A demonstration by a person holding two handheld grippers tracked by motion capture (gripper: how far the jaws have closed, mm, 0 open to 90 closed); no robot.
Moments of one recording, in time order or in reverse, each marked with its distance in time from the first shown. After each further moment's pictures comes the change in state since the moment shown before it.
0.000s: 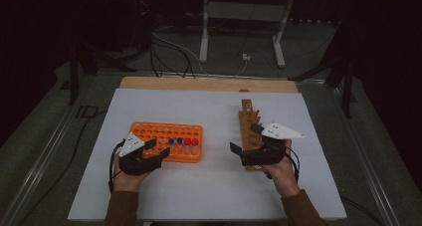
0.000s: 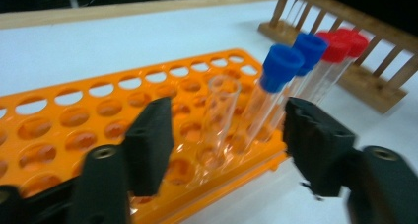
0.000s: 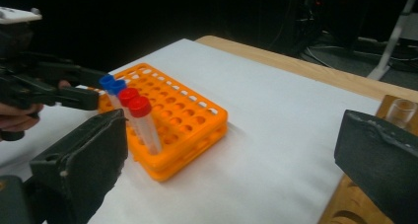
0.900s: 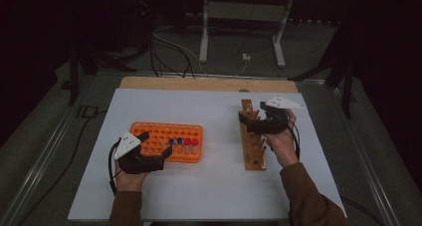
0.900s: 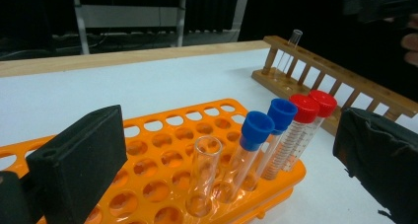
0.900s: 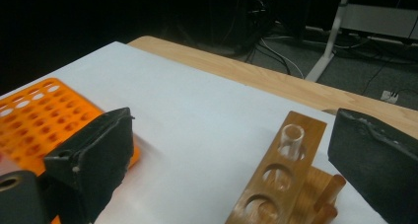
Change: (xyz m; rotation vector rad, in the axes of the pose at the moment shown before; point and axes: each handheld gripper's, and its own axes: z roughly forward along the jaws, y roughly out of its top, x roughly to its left) left arm -0.008 0.009 -0.007 -0.145 0.021 -0.015; right arm -0.075 0.023 0.040 0.039 -0.157 0.041
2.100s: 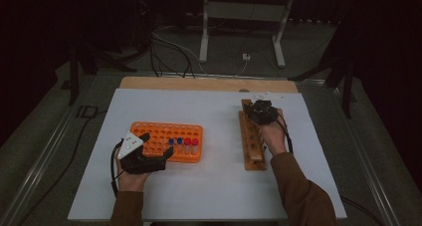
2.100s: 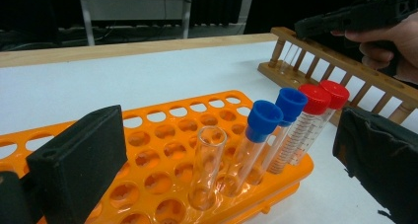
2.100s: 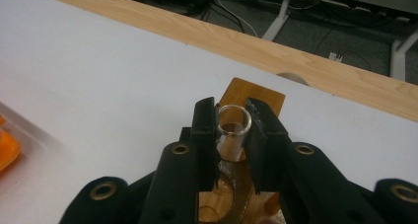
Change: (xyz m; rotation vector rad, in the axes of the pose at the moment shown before) left arm -0.002 -0.003 0.005 0.036 0.019 0.005; right arm -0.026 -0.016 0.062 0.153 -0.192 -0.025
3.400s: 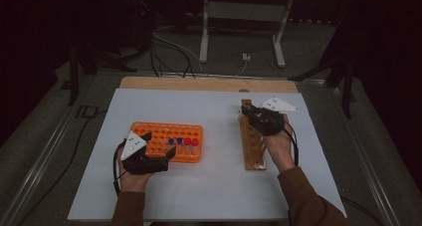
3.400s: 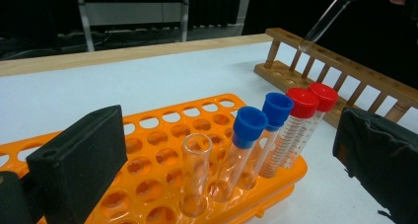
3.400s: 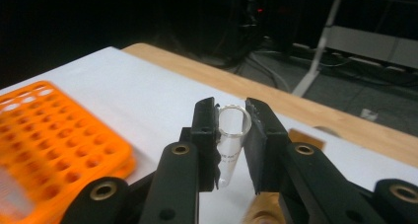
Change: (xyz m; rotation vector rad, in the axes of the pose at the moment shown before) left arm -0.008 0.003 0.001 -0.005 -0.002 0.035; right arm 0.036 0.008 -0.076 -0.203 0.150 -0.039
